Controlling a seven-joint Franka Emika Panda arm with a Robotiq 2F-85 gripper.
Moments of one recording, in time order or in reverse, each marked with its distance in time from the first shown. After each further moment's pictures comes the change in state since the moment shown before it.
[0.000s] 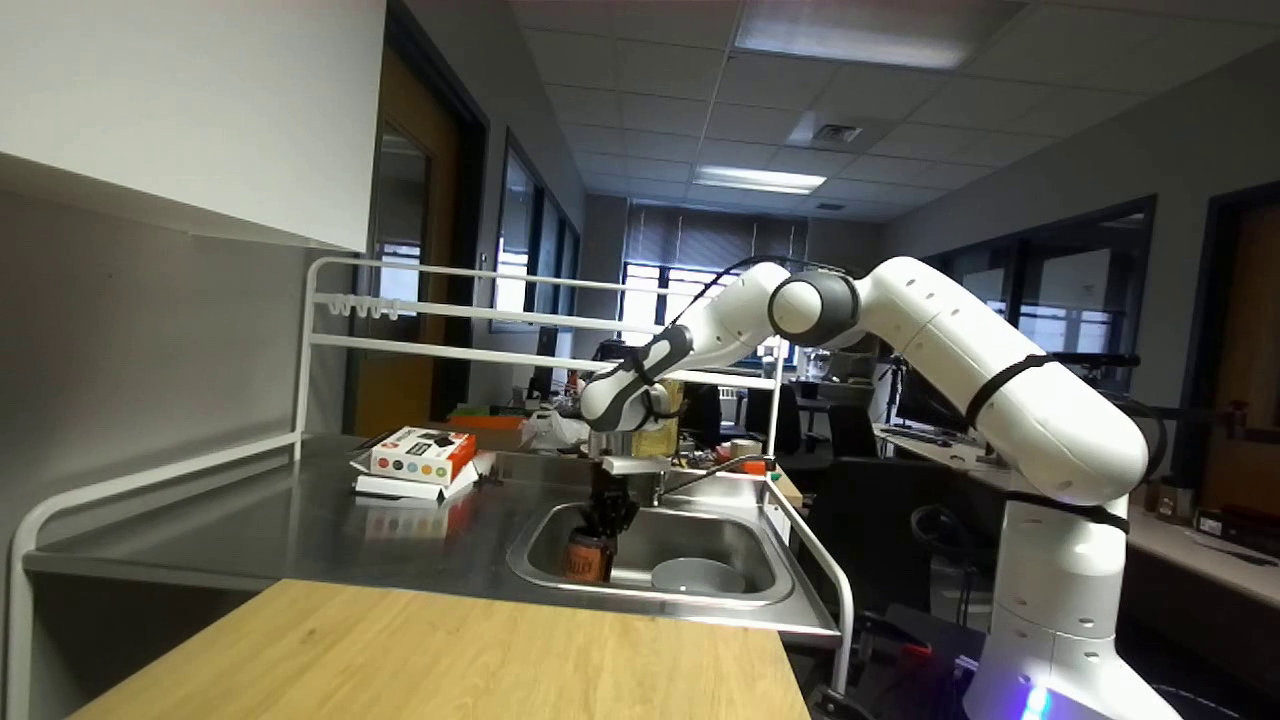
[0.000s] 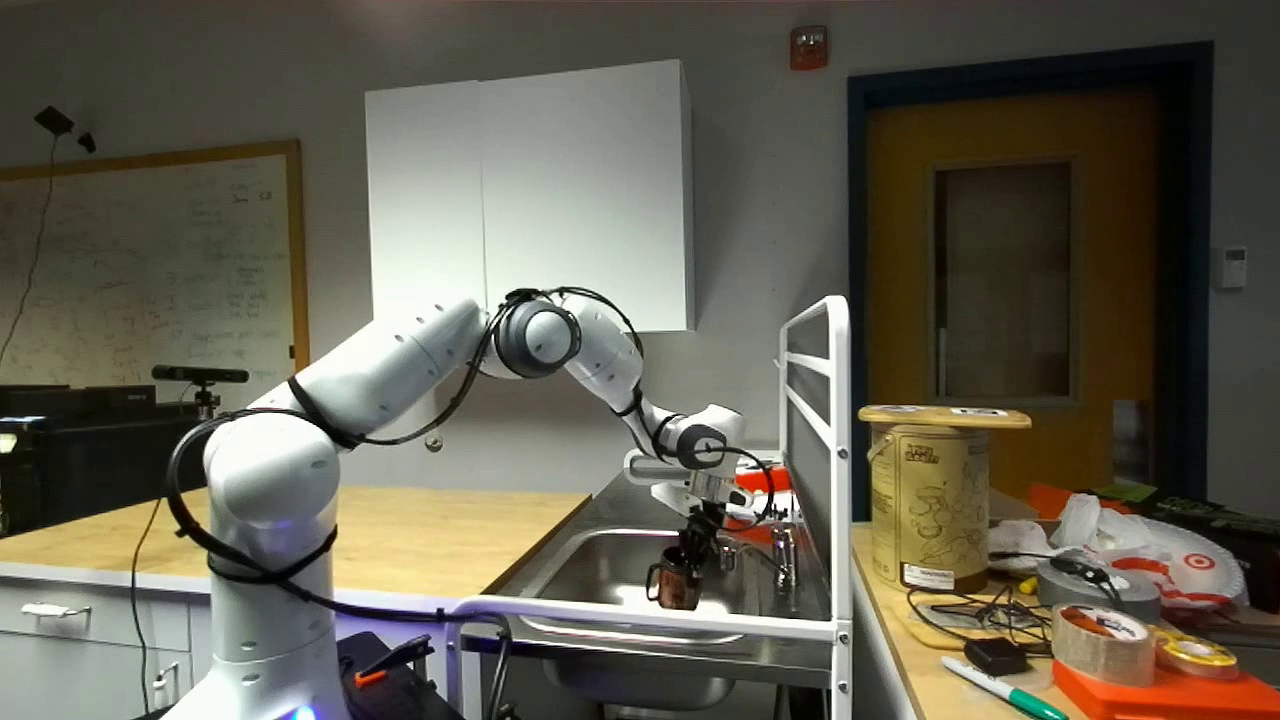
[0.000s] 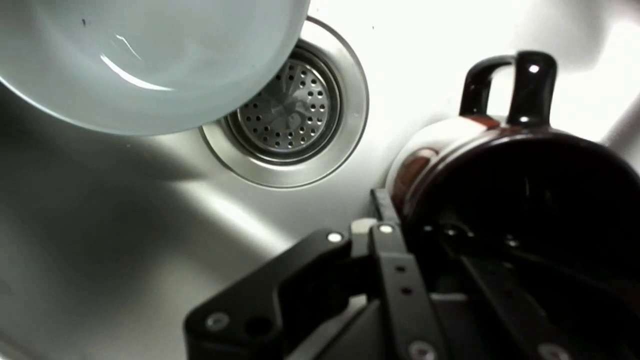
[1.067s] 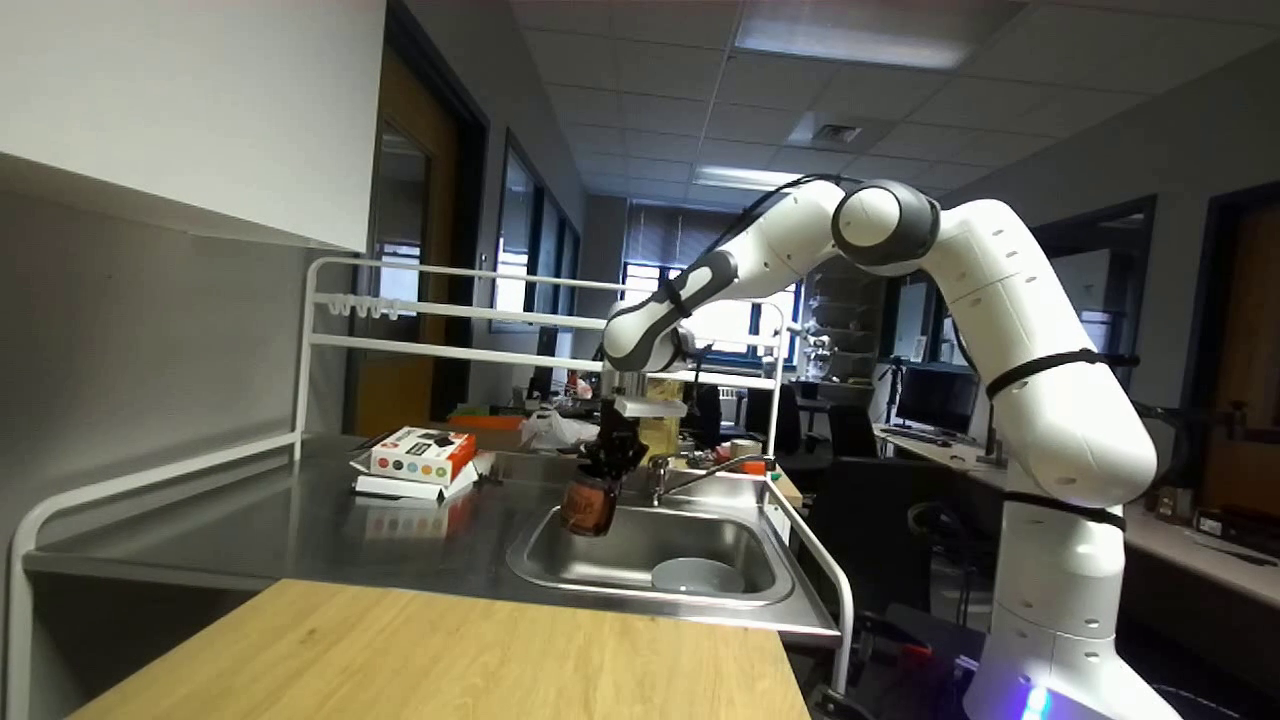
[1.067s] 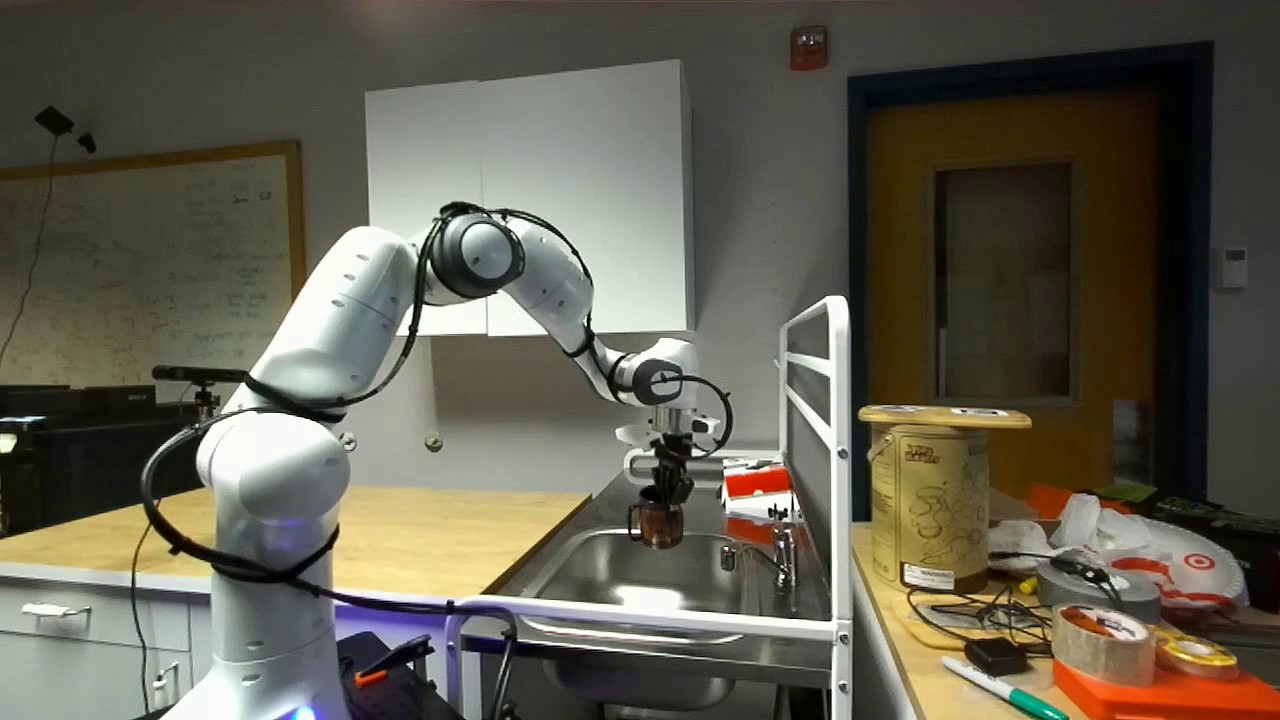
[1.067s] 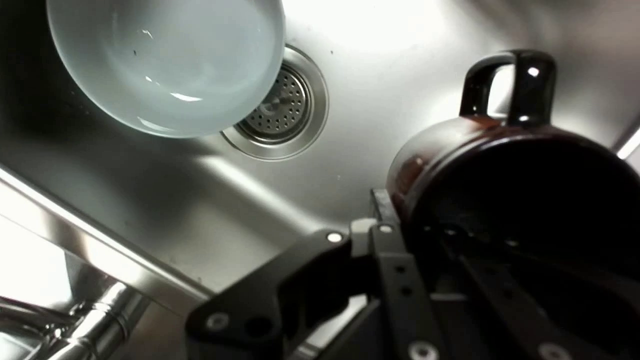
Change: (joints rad) arm 0.098 -0.408 -0.025 -0.371 -0.056 0.146 0.094
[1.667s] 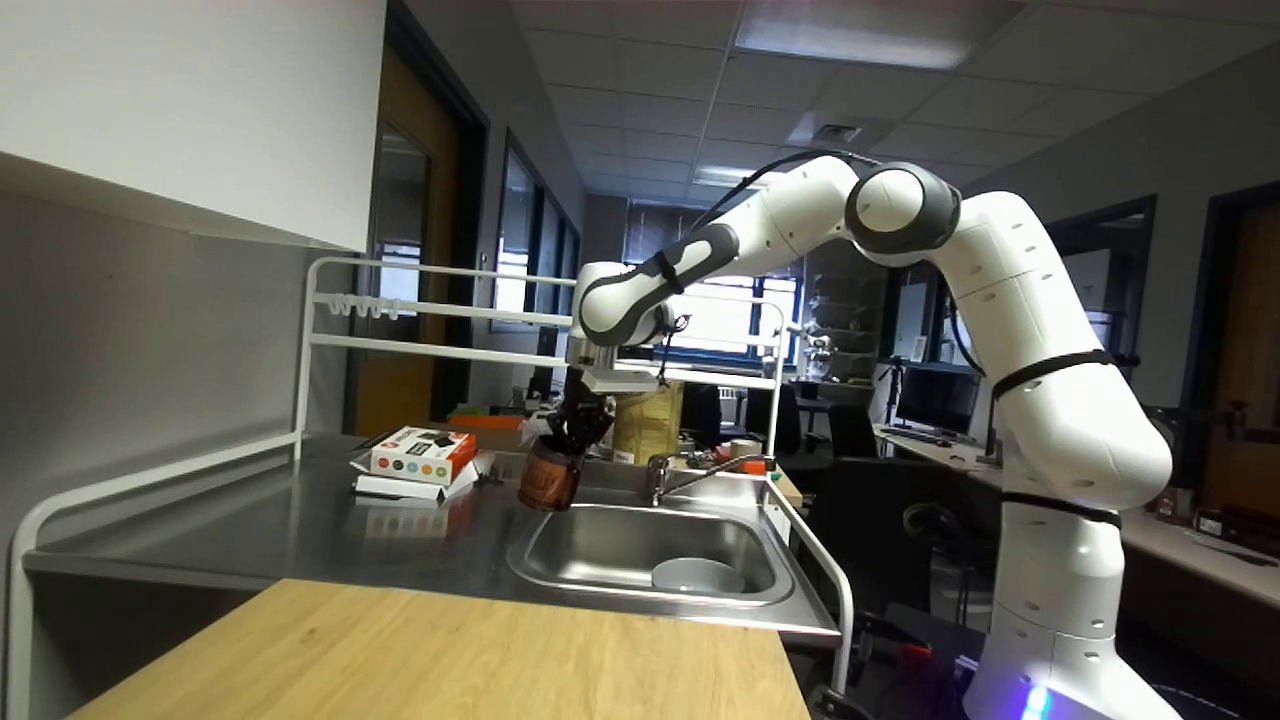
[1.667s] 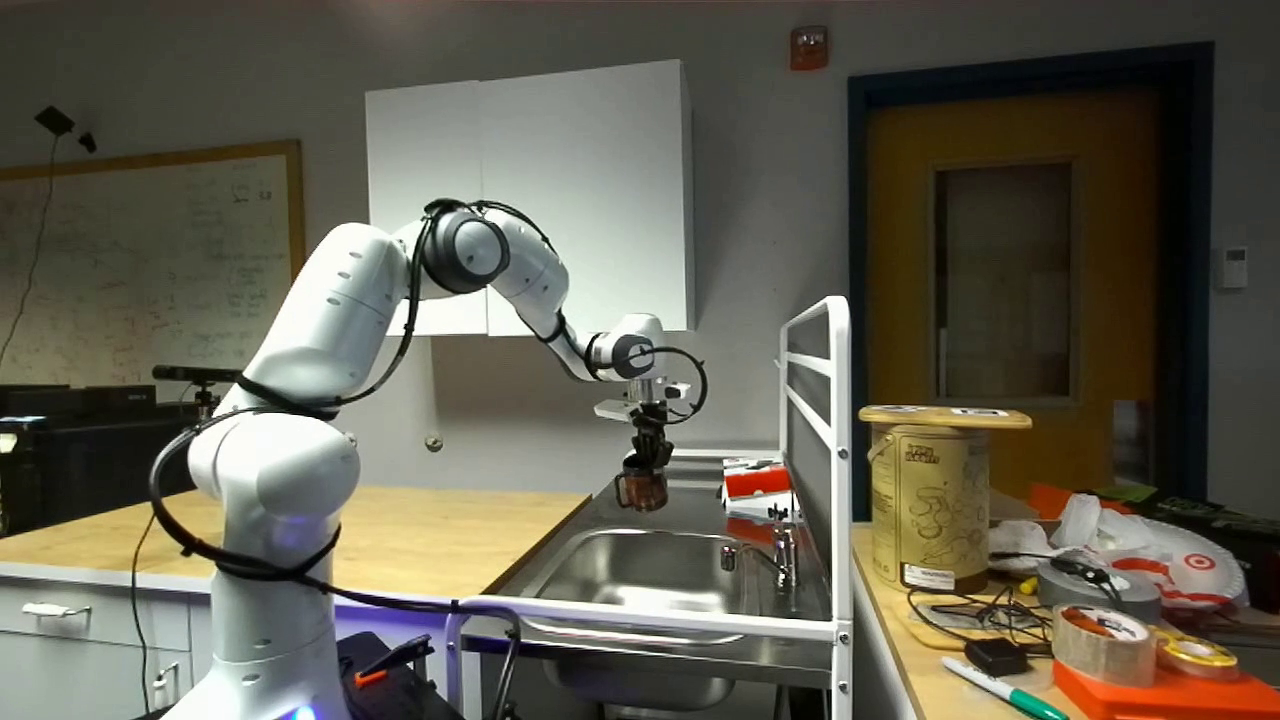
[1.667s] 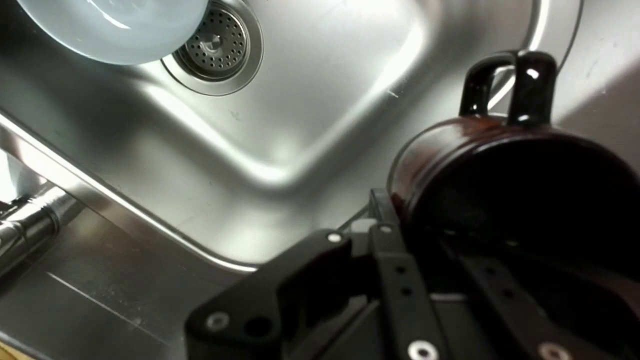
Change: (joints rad) arm 0.112 -0.040 0.018 0.061 -0.096 0.014 0.088
